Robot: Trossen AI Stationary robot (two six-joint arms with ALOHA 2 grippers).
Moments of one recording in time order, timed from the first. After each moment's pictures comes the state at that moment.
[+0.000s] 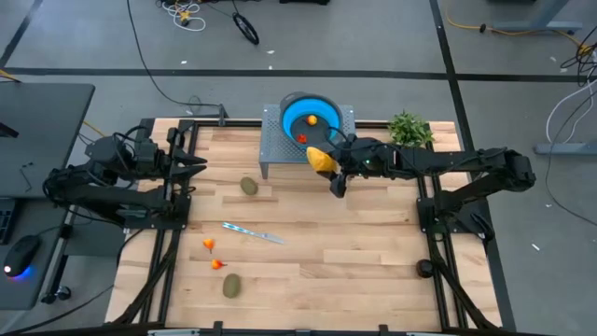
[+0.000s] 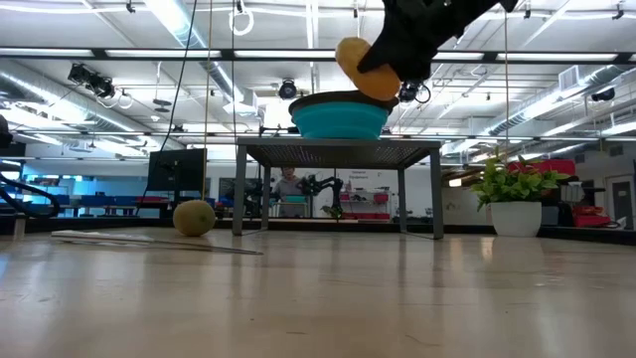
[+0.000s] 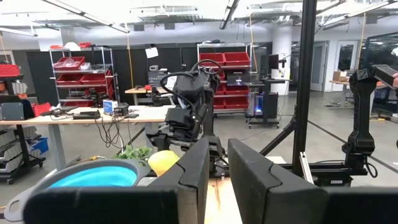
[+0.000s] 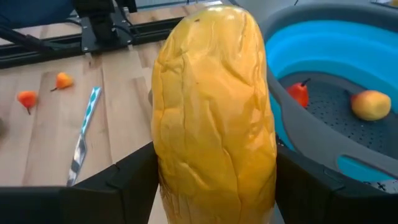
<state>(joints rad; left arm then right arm) 0.00 0.39 0.78 -0.22 -0.05 0.02 -0.11 1.33 1.05 -0.27 0.18 0.10</state>
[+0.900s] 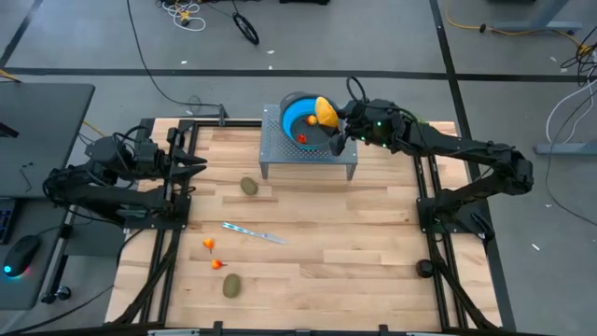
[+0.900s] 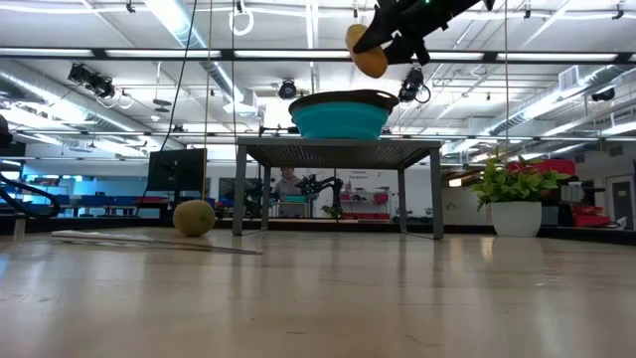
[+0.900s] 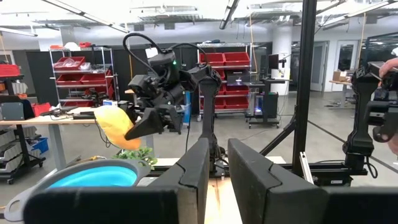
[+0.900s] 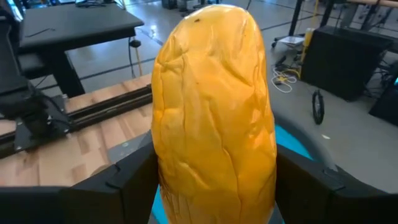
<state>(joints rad) 0.00 0.39 0.78 -0.22 -0.05 0.02 -0.34 1.33 1.19 -0.20 0.21 0.10</state>
